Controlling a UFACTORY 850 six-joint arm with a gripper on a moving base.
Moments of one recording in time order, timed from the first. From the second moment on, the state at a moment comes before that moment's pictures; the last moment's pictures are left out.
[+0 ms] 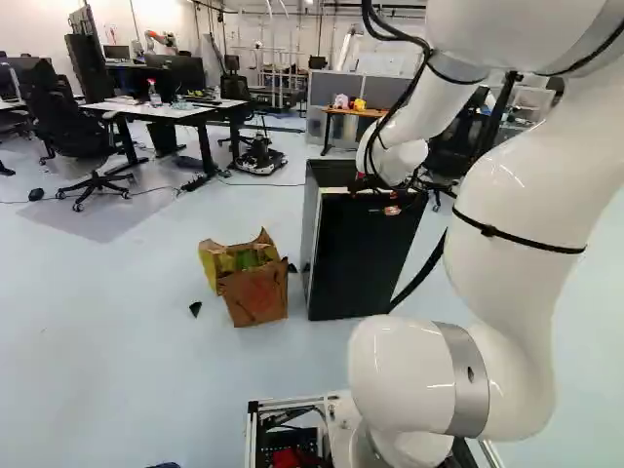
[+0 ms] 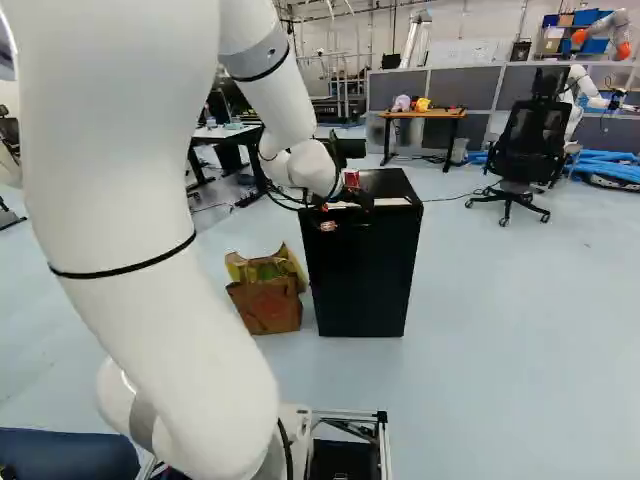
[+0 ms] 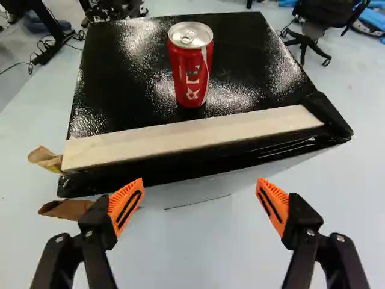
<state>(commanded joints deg) -14.9 -8.9 -45.0 -5.4 11.8 0.0</state>
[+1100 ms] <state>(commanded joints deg) -14.4 -7.7 -41.6 -7.9 33.7 0.0</state>
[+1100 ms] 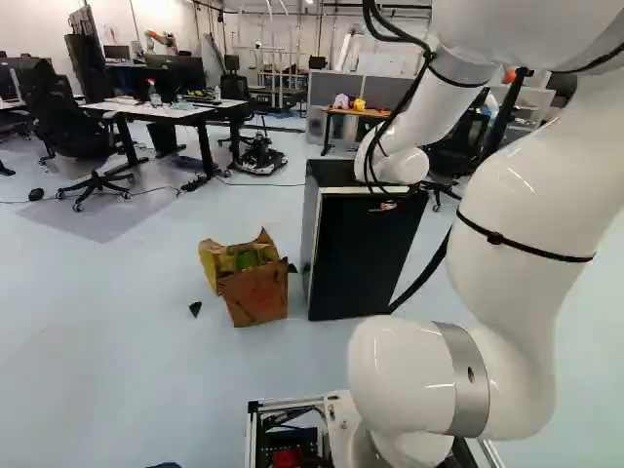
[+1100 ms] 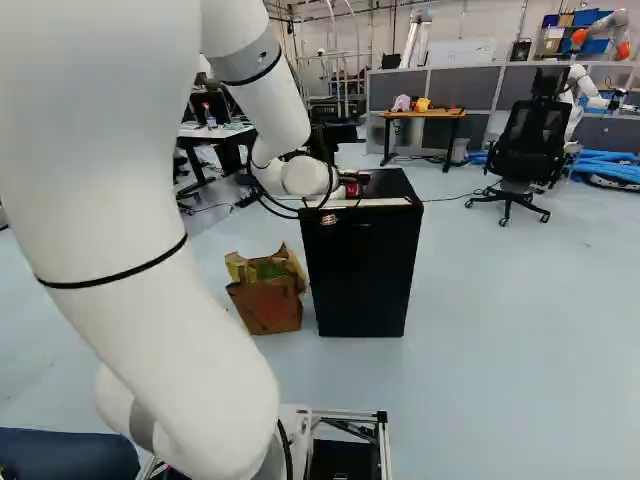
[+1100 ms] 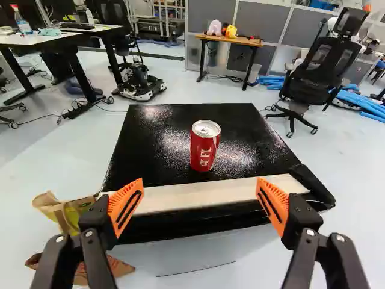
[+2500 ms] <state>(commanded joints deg) -14.5 -20.1 -46.1 -5.8 50.4 0.0</state>
